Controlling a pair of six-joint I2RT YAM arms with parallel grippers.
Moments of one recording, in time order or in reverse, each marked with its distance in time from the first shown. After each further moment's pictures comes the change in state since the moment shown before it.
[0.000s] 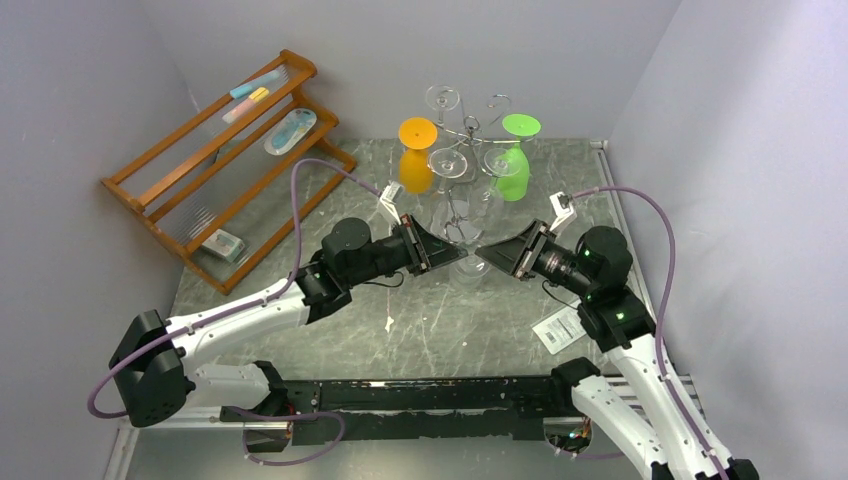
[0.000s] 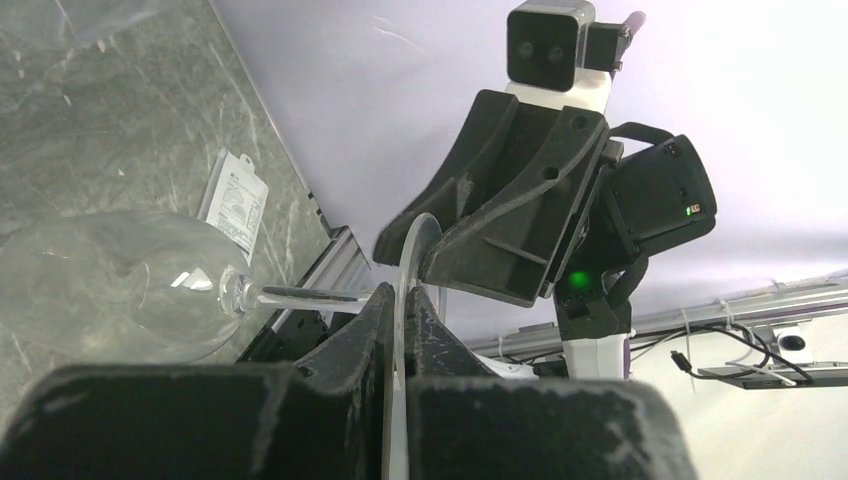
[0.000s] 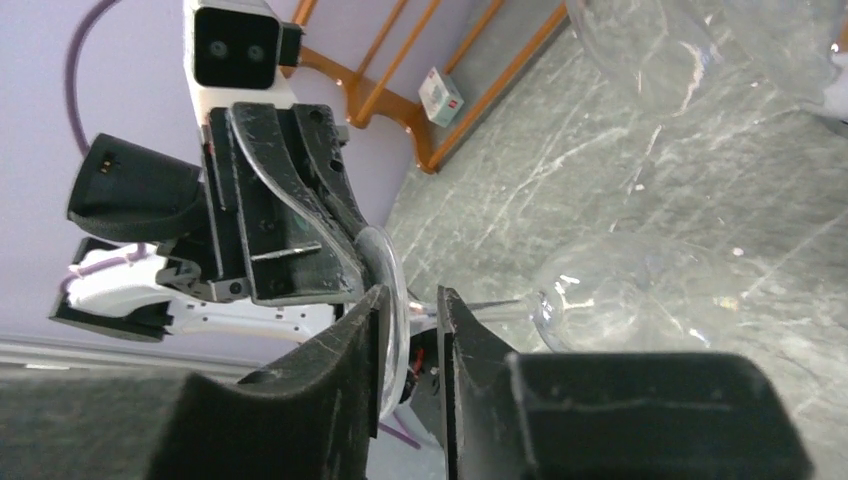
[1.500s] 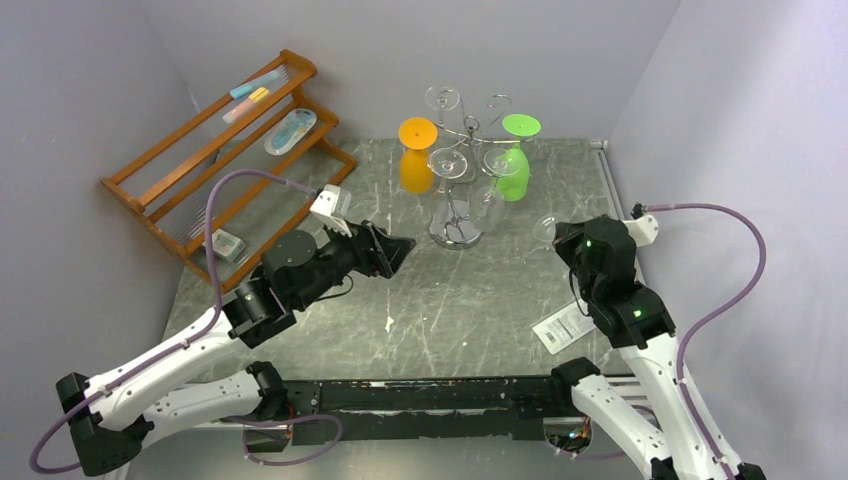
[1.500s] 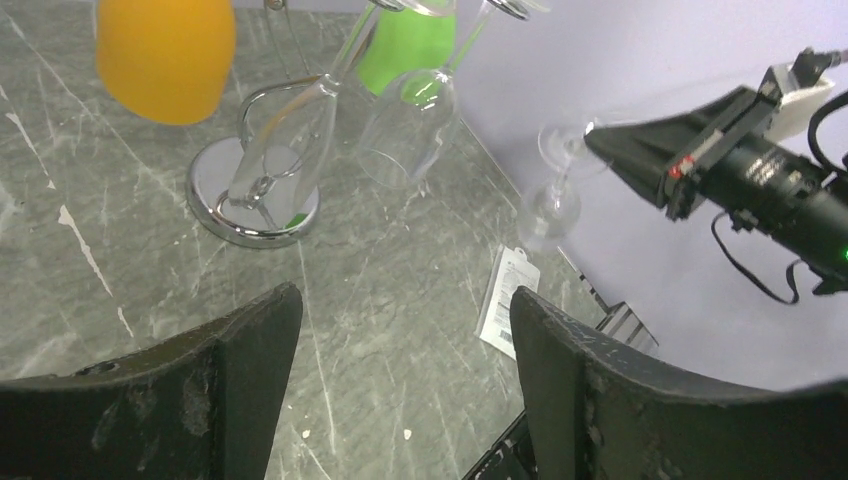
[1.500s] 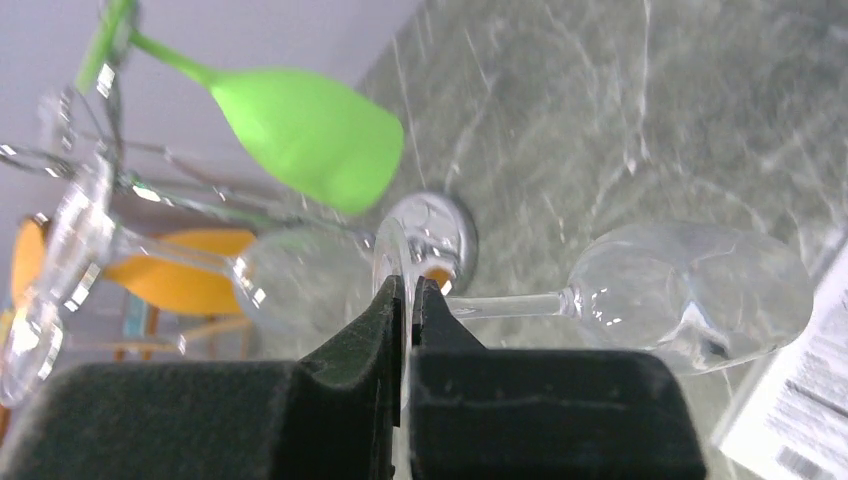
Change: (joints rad) left arm 0.000 -0.359 0.026 -0.451 -0.423 0.606; right arm 0.000 0.030 0.168 -0.410 1.008 0.096
